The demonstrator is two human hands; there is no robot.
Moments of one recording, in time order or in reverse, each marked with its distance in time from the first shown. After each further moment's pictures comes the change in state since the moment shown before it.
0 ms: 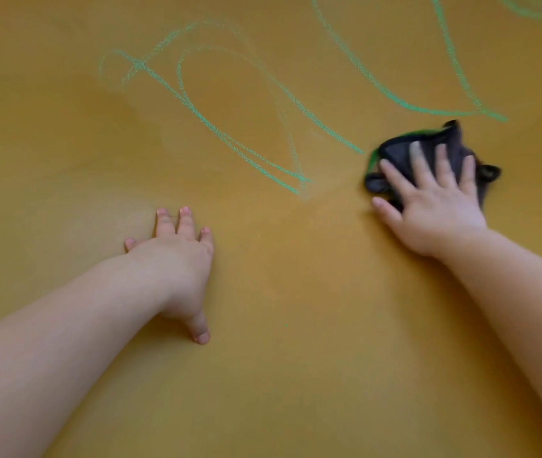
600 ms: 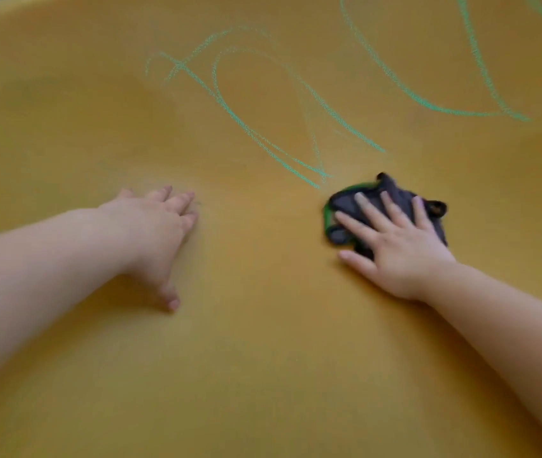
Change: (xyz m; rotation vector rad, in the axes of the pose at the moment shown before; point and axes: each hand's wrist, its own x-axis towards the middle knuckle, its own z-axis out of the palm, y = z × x) left_hand -0.028 -0.062 0.000 0.263 0.086 0.019; right_hand -0.057 -0.051 0.000 0.048 -0.071 -0.358
